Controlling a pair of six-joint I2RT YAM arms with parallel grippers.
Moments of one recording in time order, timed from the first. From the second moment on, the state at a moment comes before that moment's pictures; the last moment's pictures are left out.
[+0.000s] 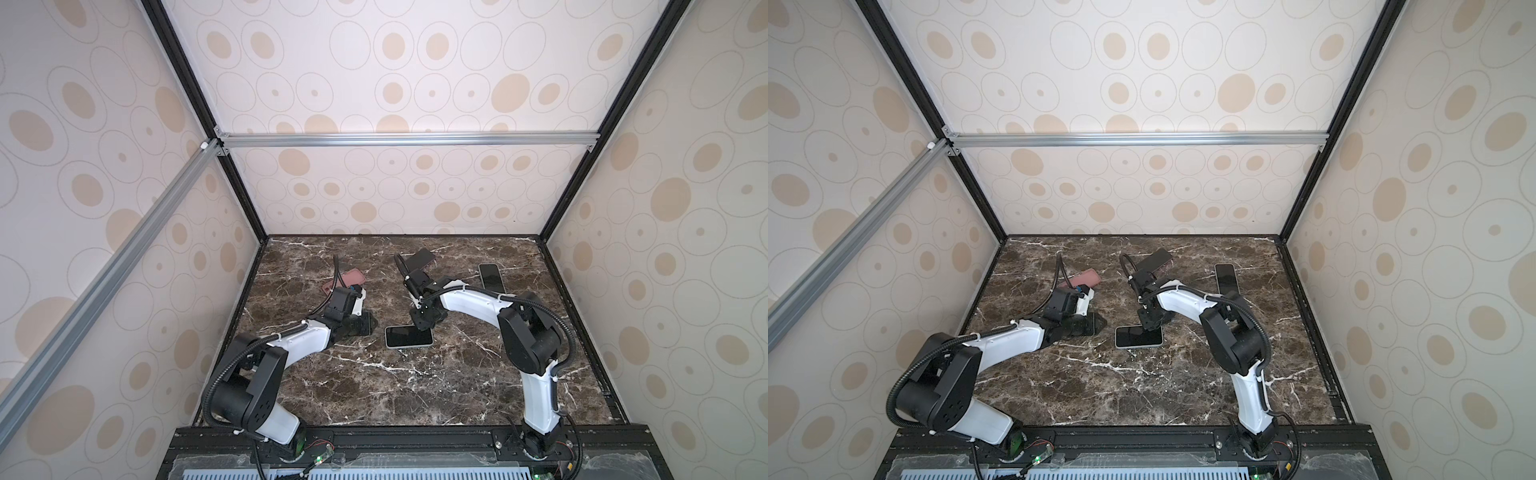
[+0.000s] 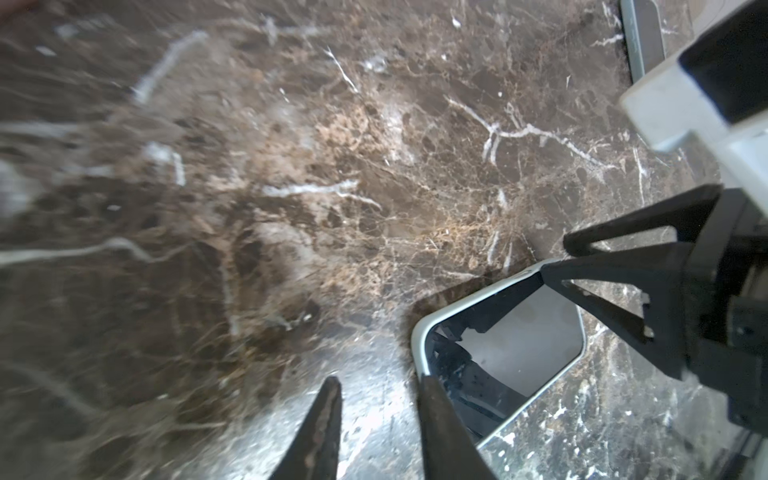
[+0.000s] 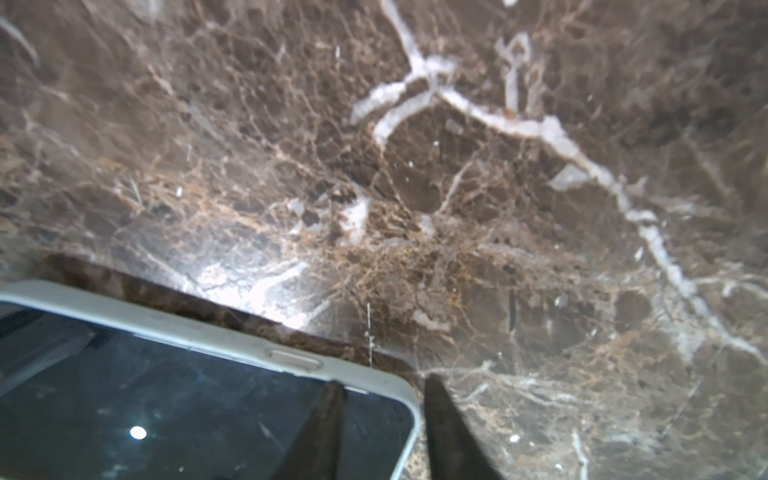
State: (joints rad) left arm -0.40 1.50 0.71 -0.07 0.25 -0.44; right arm 0.68 2.05 1.46 -0.79 0.09 0.23
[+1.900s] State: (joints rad) left arm -0.33 0.91 0.43 -0.11 -0.04 -0.41; right arm 0.76 2.05 1.44 -0.74 -0.08 -0.66
